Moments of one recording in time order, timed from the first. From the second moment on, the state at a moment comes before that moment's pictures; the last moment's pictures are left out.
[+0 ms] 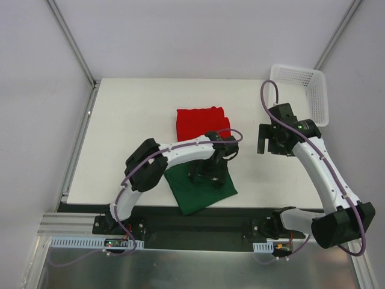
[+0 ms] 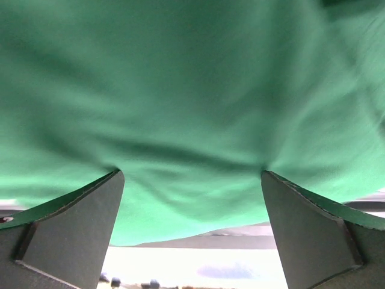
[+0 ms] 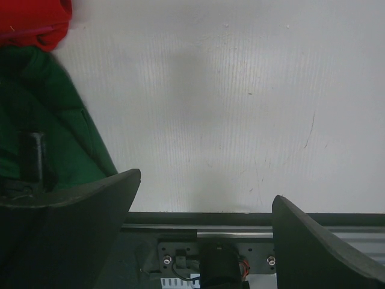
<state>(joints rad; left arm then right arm) -1.04 2.18 1.75 -1.21 0.03 -0.85 0.30 1.20 1.24 -1.20 0.30 0.33</state>
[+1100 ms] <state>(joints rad) -0.99 1.94 1.35 -0.93 -0.05 -0.45 0.30 1.33 1.27 -1.18 0.25 0.33</state>
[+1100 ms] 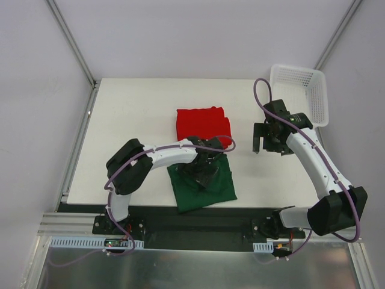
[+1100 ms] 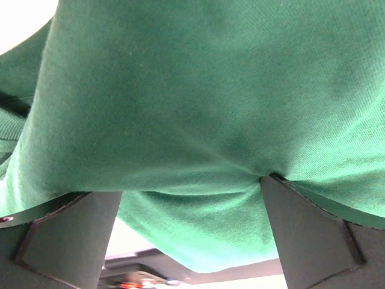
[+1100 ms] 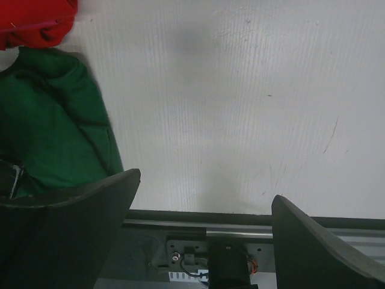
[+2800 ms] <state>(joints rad) -1.02 2.12 1.67 -1.14 -0.20 -0.25 0.30 1.42 1.27 -1.18 0.17 0.35</state>
